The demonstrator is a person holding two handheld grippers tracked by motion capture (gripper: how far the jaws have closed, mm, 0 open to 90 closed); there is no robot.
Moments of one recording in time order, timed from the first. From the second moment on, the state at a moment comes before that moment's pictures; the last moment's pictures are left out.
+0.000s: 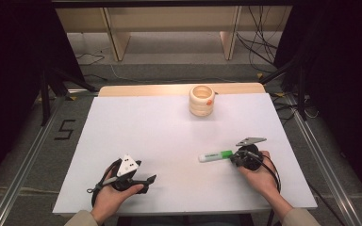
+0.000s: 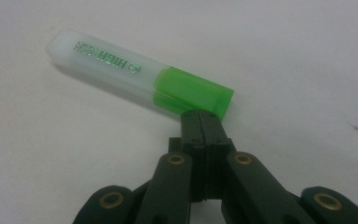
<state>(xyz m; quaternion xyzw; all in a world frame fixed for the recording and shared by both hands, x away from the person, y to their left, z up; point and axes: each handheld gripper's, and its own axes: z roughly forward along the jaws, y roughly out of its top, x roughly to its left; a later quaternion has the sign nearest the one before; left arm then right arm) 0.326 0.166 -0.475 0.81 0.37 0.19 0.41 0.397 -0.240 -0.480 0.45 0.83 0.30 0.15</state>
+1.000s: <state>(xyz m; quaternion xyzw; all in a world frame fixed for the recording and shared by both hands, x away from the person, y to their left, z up) 0.325 0.161 -0.475 0.81 0.36 0.18 0.42 0.417 -0.230 -0.481 0.45 0.82 0.31 0.17</state>
